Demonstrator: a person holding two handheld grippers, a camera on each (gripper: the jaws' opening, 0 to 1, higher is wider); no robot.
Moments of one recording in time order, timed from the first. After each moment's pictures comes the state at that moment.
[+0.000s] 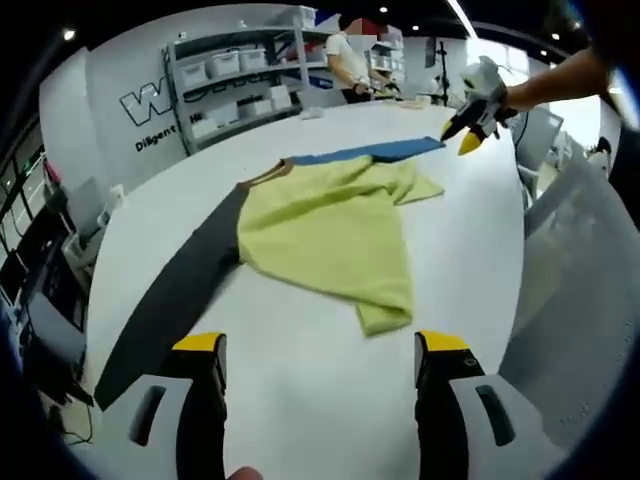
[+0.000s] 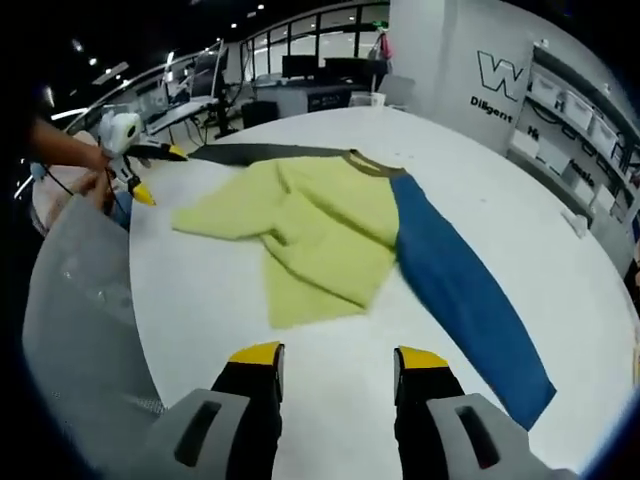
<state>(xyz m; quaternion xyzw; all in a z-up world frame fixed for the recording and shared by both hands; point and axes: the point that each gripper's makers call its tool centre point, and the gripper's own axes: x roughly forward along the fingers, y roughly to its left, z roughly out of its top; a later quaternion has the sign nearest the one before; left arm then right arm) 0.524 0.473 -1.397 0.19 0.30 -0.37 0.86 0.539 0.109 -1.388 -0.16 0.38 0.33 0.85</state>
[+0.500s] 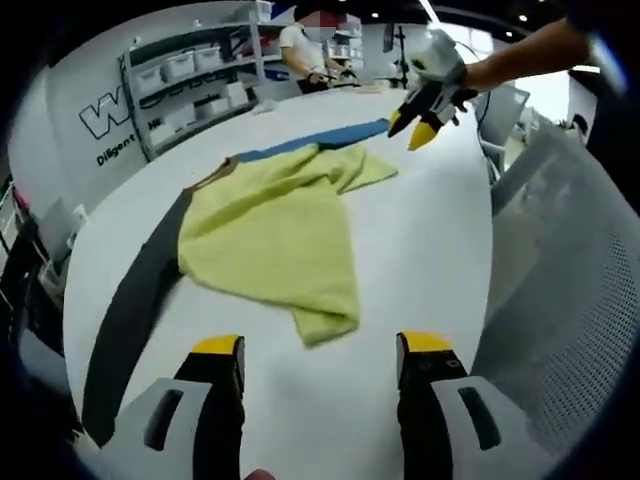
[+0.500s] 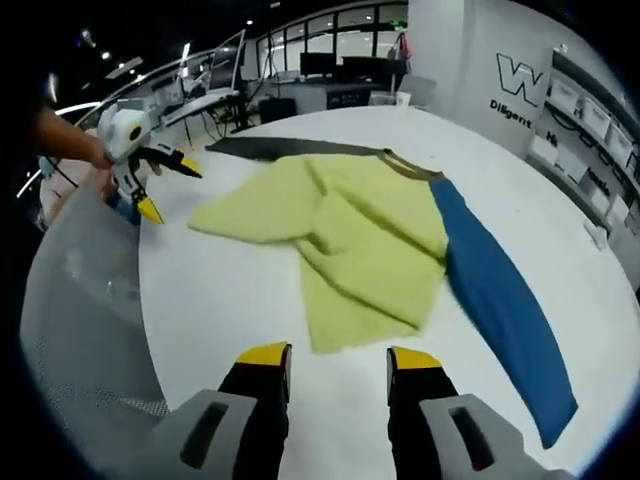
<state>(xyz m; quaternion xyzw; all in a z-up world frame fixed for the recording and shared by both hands) 0.496 0.431 -1.415 0.23 0.31 -0.43 0.81 0.533 0.154 -1.403 -0.17 0.38 0.36 0.83</state>
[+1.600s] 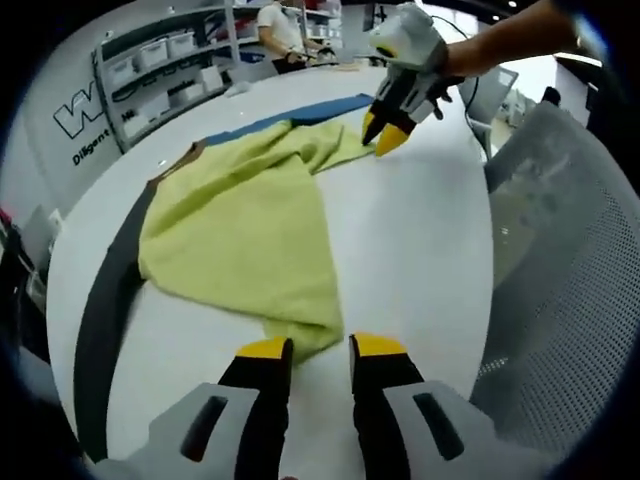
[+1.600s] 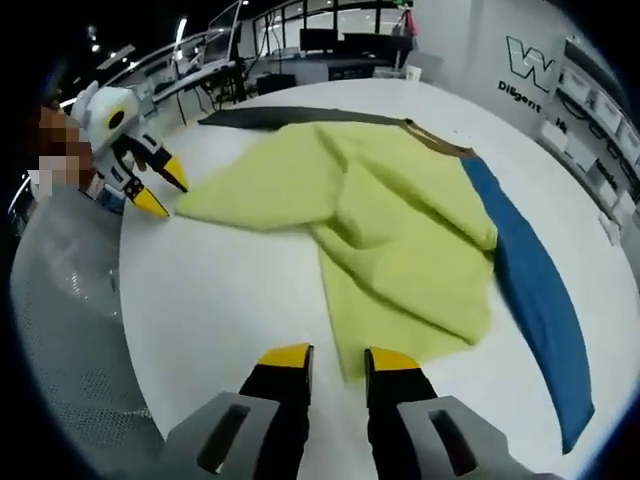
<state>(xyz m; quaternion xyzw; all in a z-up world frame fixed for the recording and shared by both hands) 0.499 0.411 -1.441 0.26 0.35 -0.46 0.78 0.538 0.186 -1.446 -0.19 0.43 0.35 0.81</state>
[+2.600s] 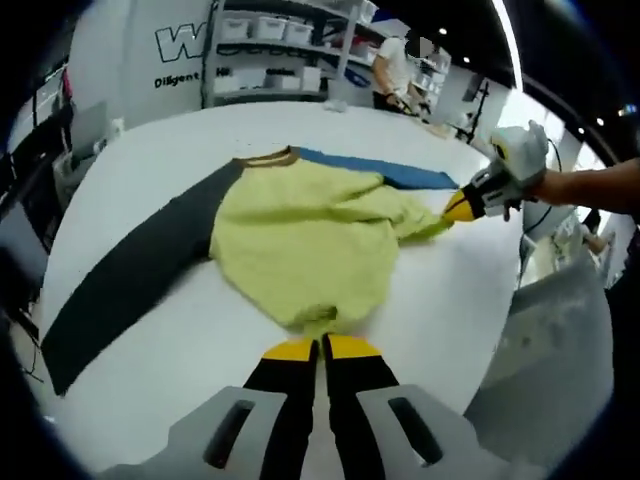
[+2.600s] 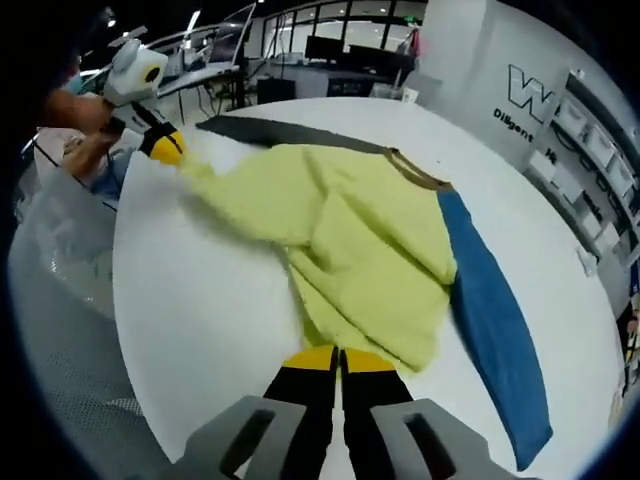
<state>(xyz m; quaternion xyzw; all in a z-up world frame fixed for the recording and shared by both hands) 0.555 0.441 -1.375 0.02 0.36 -0.32 0.87 0.557 0.169 -1.394 -0.24 0.37 0.33 0.83</state>
